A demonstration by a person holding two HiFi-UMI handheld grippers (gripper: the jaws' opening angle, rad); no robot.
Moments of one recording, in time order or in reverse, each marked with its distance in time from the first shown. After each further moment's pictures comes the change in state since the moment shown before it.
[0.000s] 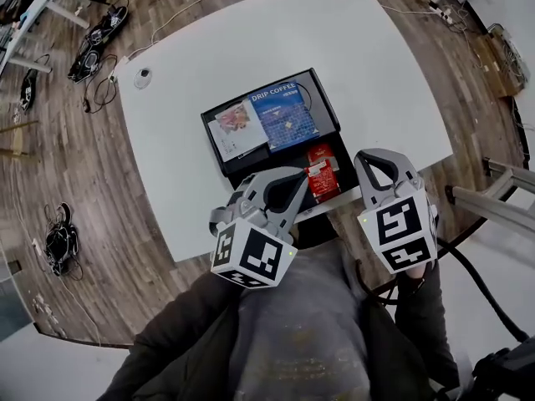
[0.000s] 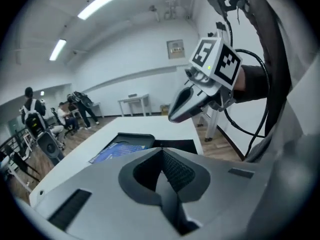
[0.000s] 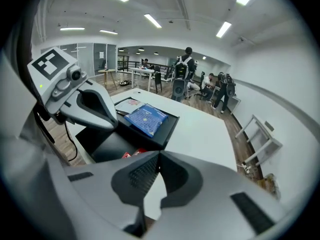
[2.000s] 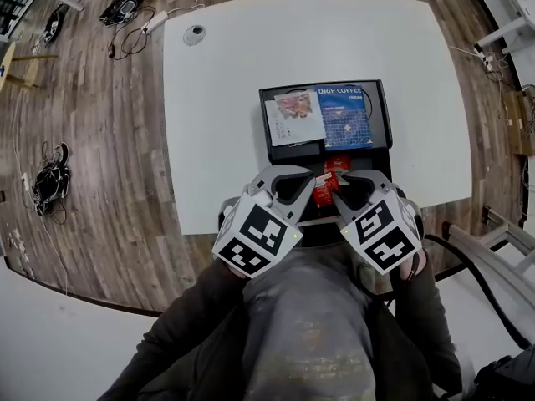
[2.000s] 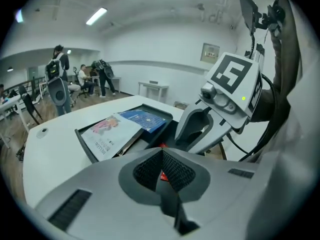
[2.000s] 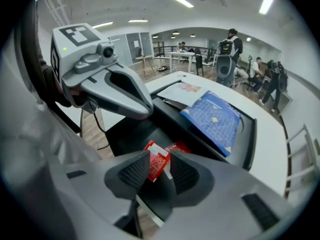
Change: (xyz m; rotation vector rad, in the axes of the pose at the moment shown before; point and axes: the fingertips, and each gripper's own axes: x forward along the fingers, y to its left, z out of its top) left arm -0.037 0.027 -0.062 -0.409 0.093 0.030; right arm 0.056 0.120 0.008 -0.222 0.178 0.431
